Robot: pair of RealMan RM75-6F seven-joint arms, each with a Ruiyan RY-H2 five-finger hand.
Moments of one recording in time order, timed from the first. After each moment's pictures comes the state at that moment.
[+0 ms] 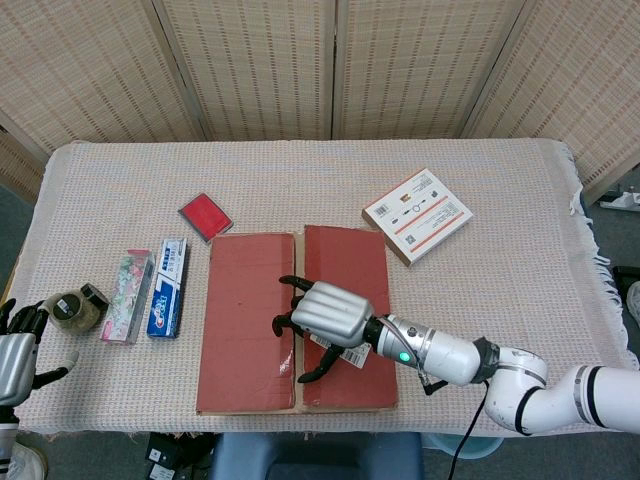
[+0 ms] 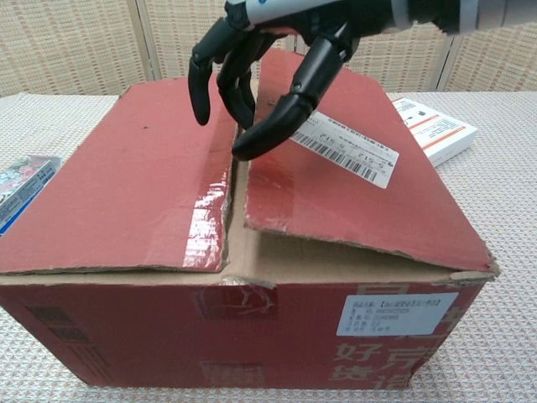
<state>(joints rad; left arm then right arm) -0.10 -1.09 -0.07 -1.69 1.41 1.46 0.13 1.09 -1.01 0.17 -1.96 -1.51 0.67 0.19</state>
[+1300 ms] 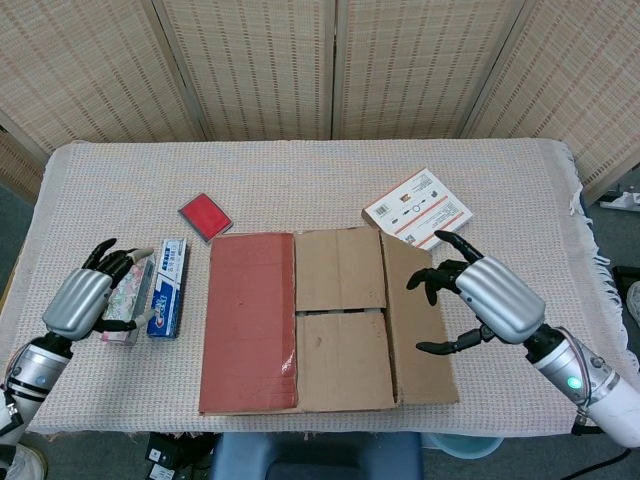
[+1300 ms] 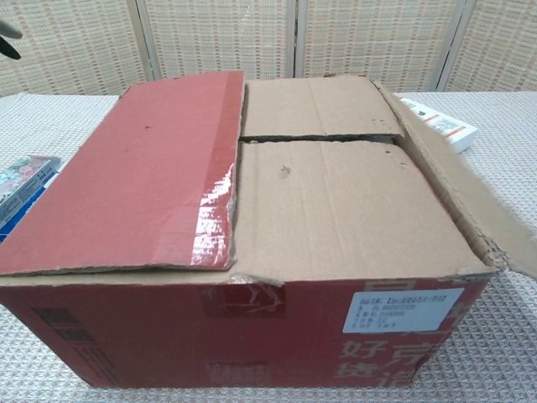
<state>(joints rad) -0.43 -0.98 -0.15 -1.72 1.55 1.16 -0.20 0.58 -0.59 0.08 -2.08 -1.67 1.15 0.43</state>
